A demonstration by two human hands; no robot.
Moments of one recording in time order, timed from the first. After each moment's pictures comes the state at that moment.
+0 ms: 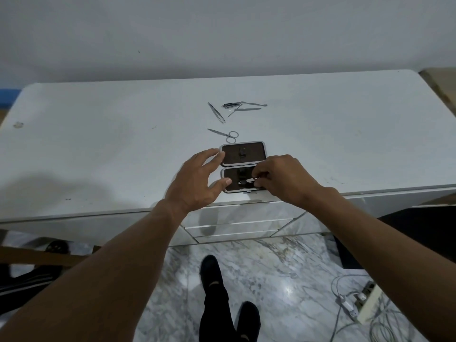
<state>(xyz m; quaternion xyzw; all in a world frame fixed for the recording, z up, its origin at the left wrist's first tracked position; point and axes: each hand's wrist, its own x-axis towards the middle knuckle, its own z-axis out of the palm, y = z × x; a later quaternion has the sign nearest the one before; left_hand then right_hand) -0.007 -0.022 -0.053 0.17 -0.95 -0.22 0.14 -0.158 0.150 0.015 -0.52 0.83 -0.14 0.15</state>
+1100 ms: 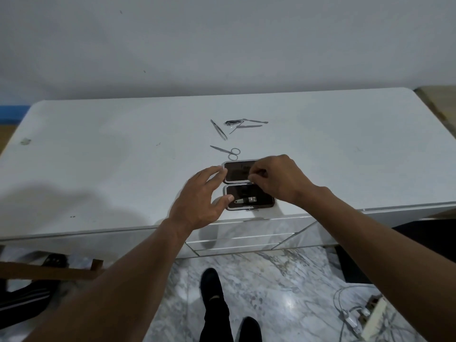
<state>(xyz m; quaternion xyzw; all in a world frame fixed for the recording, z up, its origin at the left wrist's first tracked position) -0.008 -0.018 -0.045 0.16 -0.95 -0.22 0.14 -0.172 0.120 0.032 -0.48 0.84 -0.18 0.15</state>
